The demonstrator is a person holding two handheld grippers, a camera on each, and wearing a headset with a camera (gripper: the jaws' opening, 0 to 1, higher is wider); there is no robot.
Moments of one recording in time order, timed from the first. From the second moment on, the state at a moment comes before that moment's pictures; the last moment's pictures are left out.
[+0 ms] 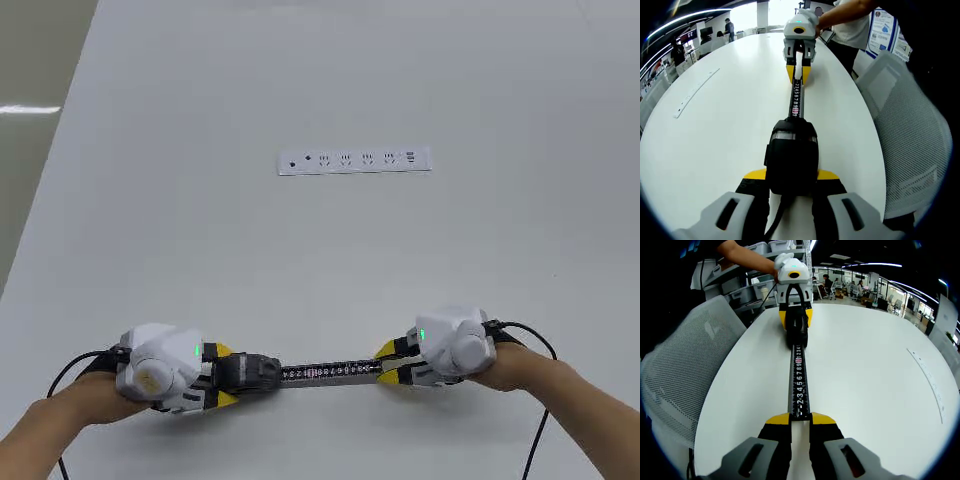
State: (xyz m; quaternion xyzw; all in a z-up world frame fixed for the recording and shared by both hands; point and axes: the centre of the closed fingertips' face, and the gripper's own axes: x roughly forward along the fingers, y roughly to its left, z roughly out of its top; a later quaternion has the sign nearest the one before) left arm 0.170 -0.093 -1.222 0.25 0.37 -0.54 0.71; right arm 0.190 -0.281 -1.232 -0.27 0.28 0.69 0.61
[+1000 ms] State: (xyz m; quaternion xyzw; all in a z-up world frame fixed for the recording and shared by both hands) left arm 0.170 -0.093 -1.223 0.26 0.37 -0.55 0.70; right arm 0.191 -0.311 -1.233 -0.27 0.29 0.68 0.62
